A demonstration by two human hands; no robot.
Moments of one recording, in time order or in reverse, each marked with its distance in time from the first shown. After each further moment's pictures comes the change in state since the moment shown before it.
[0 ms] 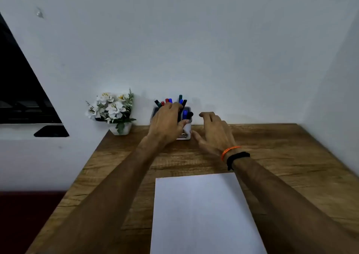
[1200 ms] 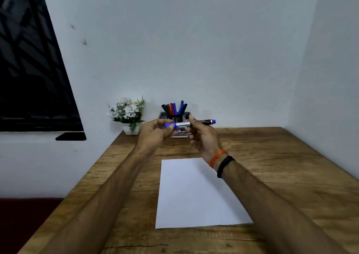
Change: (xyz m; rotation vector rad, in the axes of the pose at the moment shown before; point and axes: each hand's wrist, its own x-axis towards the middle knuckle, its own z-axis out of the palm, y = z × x) left_hand -0.131 0.018 -0.049 -1.262 0.131 -0.373; right_hand -0.085 -0.068 -0.028 1.671 0.001 0.385
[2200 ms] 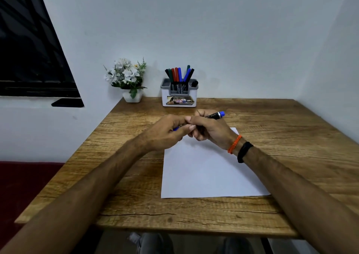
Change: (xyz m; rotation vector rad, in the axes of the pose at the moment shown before) left_hand -0.023 -0.038 -0.017 0.675 -0.676 0.309; right_hand -0.018 0.030 -0.021 -0.363 -0.367 -0.052
